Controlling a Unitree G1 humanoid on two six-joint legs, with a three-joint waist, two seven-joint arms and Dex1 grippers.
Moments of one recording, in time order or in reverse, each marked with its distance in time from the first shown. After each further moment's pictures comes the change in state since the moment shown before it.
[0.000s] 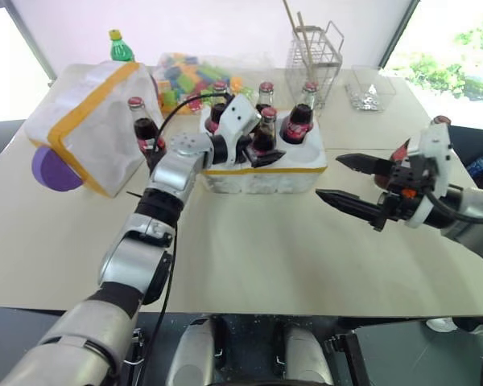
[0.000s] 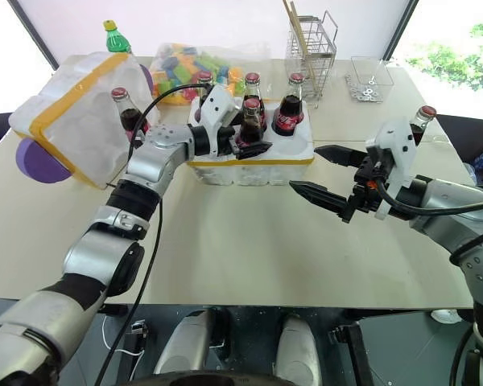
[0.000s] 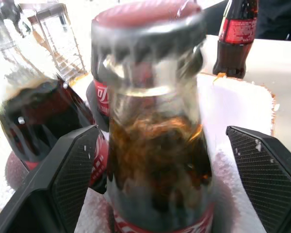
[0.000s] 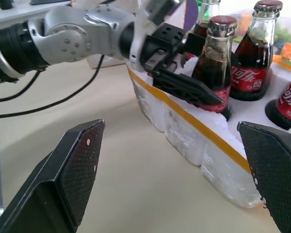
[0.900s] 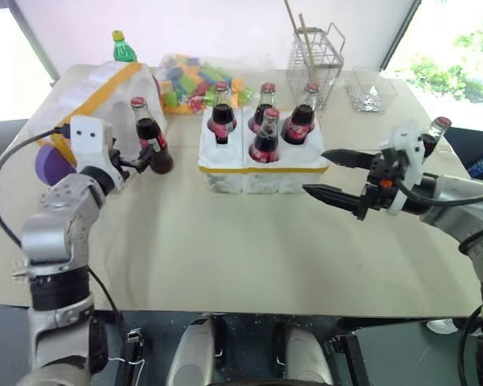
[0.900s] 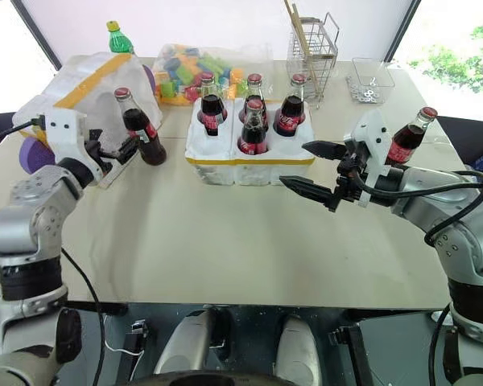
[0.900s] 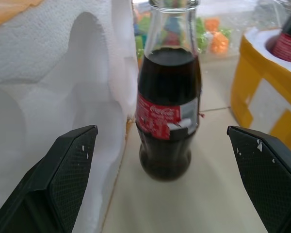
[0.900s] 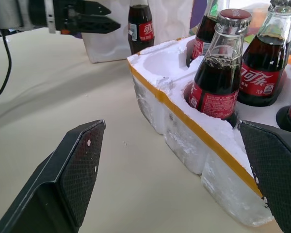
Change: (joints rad) left arm 0.443 0.205 0.440 -0.649 -0.110 0.518 0.613; right arm -0.141 0.063 0.121 0.102 -0.122 -0.007 0.061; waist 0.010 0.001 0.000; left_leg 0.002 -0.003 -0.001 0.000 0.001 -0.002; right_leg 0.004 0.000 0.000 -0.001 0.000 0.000
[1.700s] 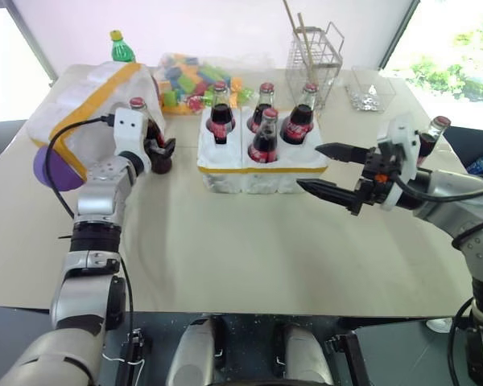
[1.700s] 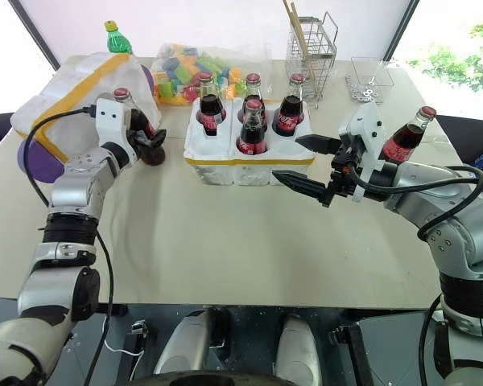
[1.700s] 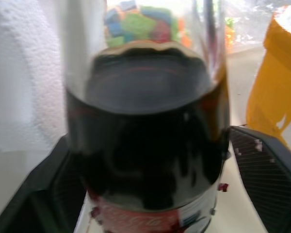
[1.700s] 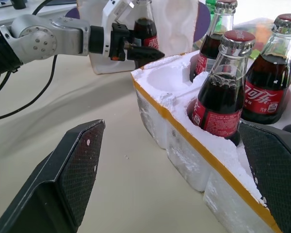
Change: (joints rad) left arm -0.259 -0.019 -0.169 0.629 0.117 -0.412 -0.118; right arm -0.040 0.029 0.007 0.000 0.001 0.008 0.000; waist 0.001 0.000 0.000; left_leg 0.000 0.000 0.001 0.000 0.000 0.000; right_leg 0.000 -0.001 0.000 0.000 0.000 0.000
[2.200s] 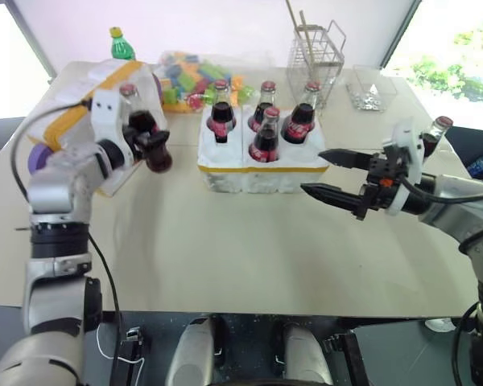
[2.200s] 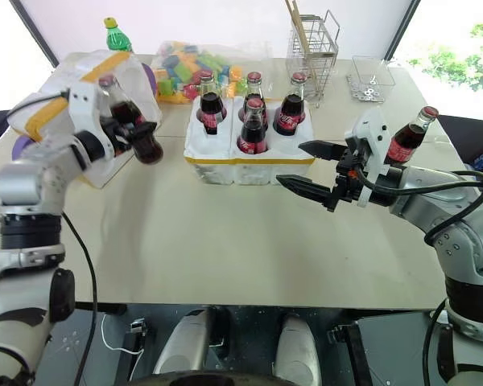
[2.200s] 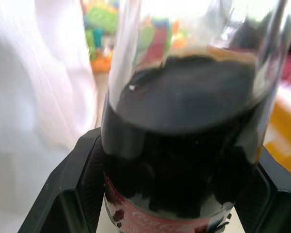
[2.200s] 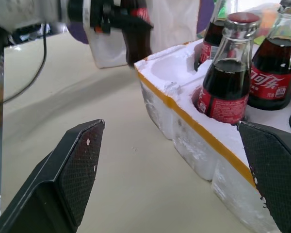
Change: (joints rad) left arm -0.068 0.158 0.070 -0.365 -0.237 0.511 -0.132; right arm 0.039 -0.018 -0.035 -0.020 0.019 0.036 0.013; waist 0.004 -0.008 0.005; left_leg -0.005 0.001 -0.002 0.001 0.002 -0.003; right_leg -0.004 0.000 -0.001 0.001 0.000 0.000
